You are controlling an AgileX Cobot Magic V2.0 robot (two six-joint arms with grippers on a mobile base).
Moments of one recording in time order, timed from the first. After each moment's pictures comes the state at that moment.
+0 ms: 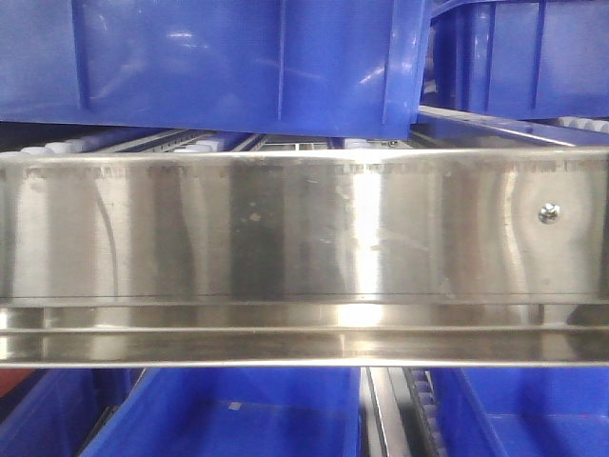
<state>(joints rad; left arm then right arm) -0.66 1.10 -1.10 0.83 0.64 -1.00 1.02 1.28 -1.17 -1.15 0.92 1.39</state>
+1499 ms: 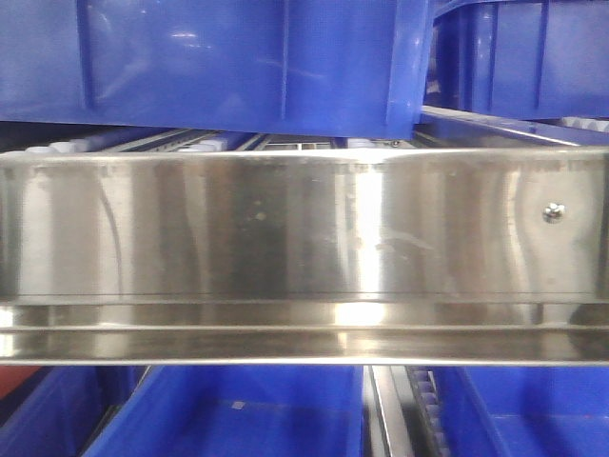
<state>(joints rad) -0.66 1.10 -1.10 0.83 0.64 -1.00 1.02 1.28 -1.17 -1.15 0.91 1.39</state>
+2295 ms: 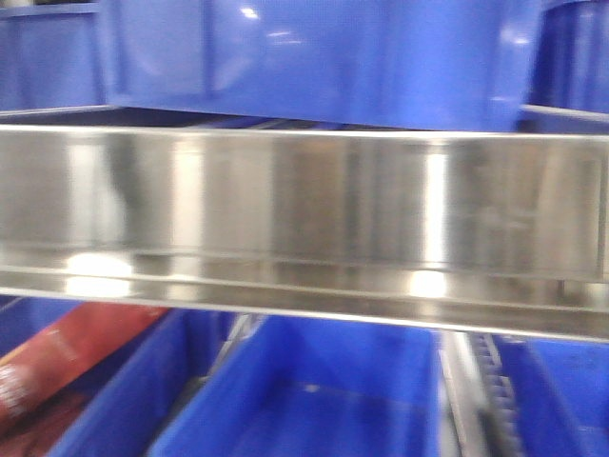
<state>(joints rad) -0.66 1.10 -1.10 0.83 0.64 -1.00 1.02 1.28 -1.17 -1.15 0.91 1.39</state>
